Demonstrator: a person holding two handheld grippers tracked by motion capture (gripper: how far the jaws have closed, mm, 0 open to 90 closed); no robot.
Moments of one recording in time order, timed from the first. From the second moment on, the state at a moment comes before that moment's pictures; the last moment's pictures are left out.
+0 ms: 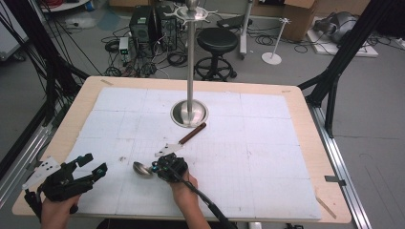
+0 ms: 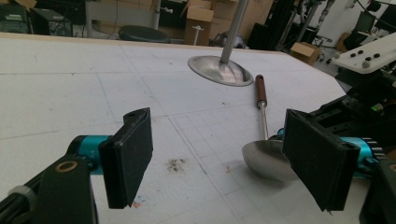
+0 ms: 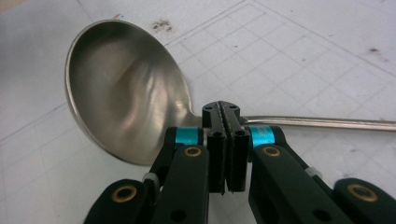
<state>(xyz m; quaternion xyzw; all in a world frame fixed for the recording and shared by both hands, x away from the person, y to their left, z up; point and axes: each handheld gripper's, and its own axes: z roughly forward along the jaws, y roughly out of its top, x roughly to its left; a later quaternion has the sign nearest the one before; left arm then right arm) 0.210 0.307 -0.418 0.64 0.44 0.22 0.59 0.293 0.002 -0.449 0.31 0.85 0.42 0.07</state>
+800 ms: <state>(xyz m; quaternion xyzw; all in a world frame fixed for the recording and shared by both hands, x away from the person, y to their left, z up) 0.212 0.298 -0.420 0.66 0.42 0.21 0.58 0.222 -0.216 -0.399 0.39 0.75 0.50 0.20</state>
